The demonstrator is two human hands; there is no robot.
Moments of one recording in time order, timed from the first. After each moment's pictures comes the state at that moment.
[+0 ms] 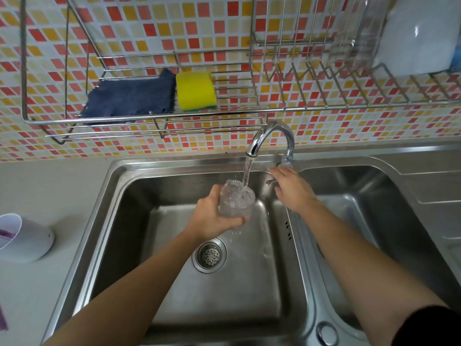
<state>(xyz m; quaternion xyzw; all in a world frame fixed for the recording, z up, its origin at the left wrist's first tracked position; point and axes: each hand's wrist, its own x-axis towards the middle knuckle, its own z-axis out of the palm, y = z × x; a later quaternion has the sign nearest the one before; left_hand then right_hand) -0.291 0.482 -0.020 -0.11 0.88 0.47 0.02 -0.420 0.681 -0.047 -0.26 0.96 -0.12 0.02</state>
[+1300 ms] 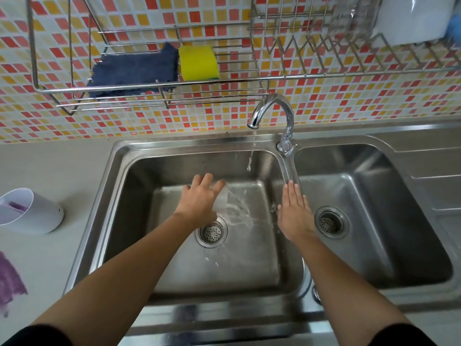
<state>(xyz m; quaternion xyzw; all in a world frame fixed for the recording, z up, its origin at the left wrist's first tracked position) -0.264 0.465 -0.029 0.02 0.99 -0.02 0.10 -0.311 0.705 -0.120 -0.13 0.99 -0.03 0.07</state>
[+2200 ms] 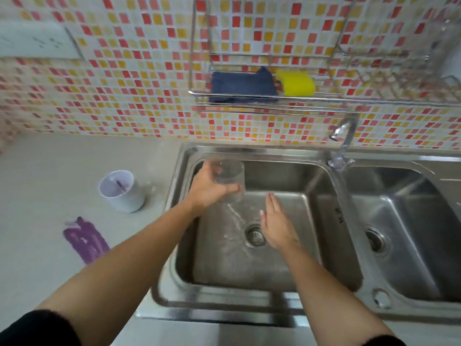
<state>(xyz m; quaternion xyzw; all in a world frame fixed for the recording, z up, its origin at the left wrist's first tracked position) -0.191 0.336 0.025 -0.19 0.80 0.56 -0.05 -0.223 0.527 -0.066 -0.20 0.95 -0.22 0.09</state>
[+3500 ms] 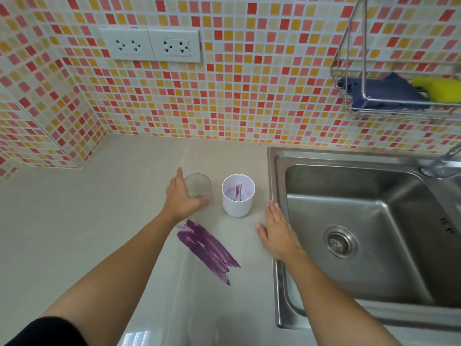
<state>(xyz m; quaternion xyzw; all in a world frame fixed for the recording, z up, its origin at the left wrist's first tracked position) -0.066 0.012 -0.011 -0.30 0.87 0.40 -0.02 -0.119 0.263 -0.083 -0.25 0.94 -0.19 0.12</state>
